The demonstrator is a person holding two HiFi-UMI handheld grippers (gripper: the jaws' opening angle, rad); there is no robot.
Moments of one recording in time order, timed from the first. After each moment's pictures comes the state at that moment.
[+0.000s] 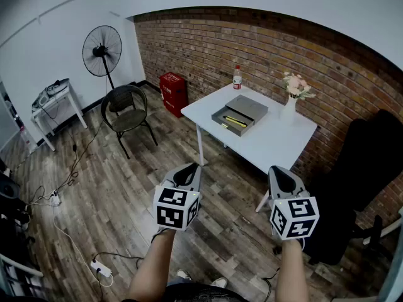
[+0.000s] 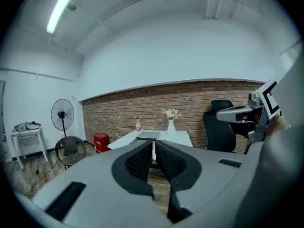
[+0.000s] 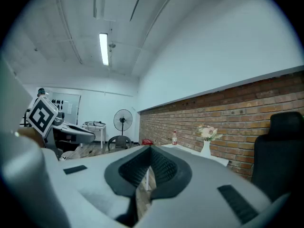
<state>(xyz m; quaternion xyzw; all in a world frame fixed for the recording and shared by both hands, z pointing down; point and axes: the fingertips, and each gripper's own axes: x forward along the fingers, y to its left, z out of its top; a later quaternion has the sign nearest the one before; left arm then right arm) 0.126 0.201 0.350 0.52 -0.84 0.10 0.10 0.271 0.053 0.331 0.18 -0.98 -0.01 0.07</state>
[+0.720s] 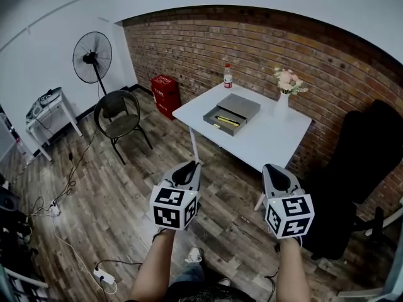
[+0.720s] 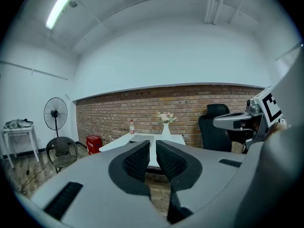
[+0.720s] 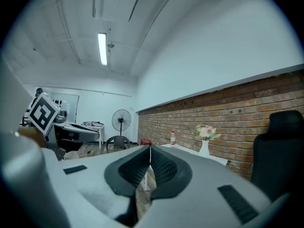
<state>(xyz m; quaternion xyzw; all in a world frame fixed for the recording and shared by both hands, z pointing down) 0.129 0.168 0.345 0.55 -0.83 0.07 0.09 0.268 0.040 0.334 0.18 -0.98 -0.01 0.07</state>
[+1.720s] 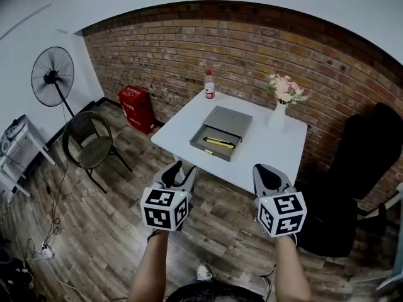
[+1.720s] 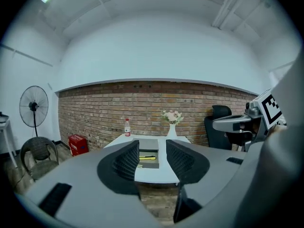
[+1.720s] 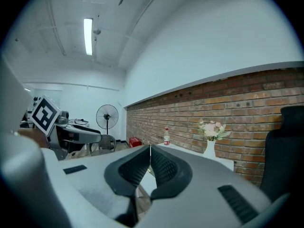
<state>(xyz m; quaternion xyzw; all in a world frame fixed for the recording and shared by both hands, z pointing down) -0.063 0.051 0.359 0.62 -0.77 0.07 0.11 0.093 -0.050 0.347 0.25 -0.96 0.01 0.09</state>
